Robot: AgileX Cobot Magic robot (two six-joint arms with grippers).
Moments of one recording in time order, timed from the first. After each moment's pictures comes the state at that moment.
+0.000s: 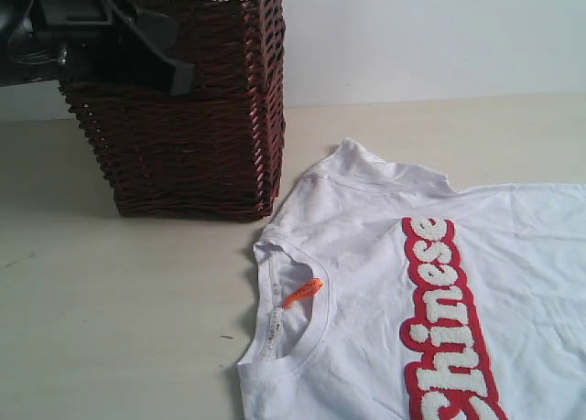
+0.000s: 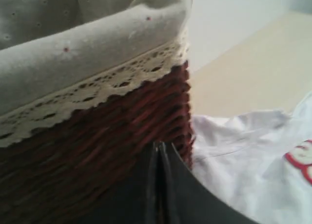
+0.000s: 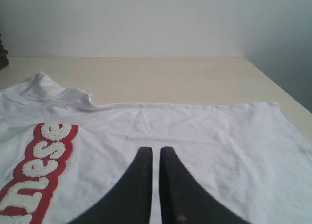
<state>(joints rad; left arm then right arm) -0.55 1.35 -0.95 -1.74 0.01 1.87 0.06 0.00 0.00 -0.46 0.35 0.41</state>
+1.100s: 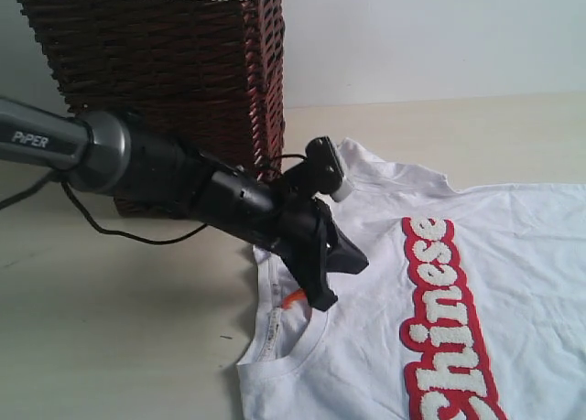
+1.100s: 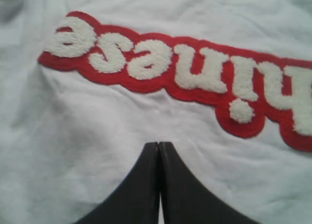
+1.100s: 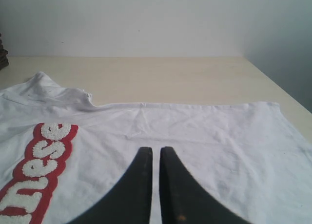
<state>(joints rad) -0.62 2.17 -1.29 -1.44 0.65 1.96 0.06 0.00 0.00 -0.46 0.35 0.41</state>
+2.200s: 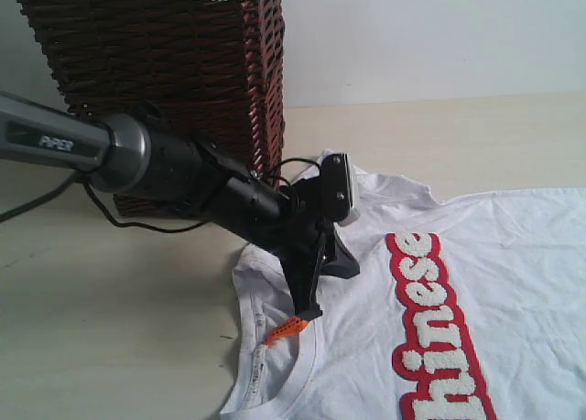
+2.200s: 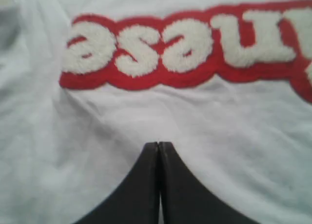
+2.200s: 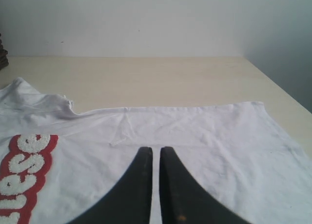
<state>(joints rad) -0.64 2.22 -1.36 -1.26 0.59 2.02 0.06 0.00 0.00 -0.46 0.35 0.41</state>
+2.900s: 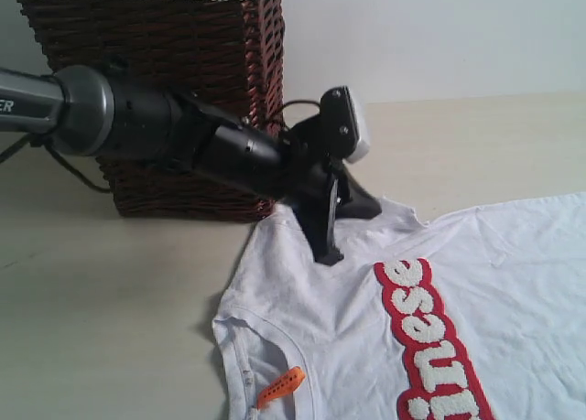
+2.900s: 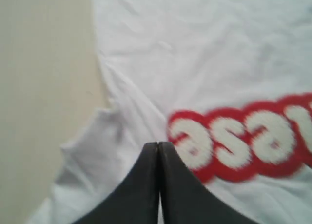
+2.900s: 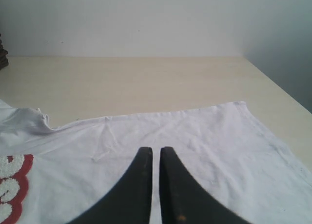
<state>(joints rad) -0.64 2.08 -1.37 -1.35 0.59 2.03 0.06 0.00 0.00 -0.46 0.35 0.41</state>
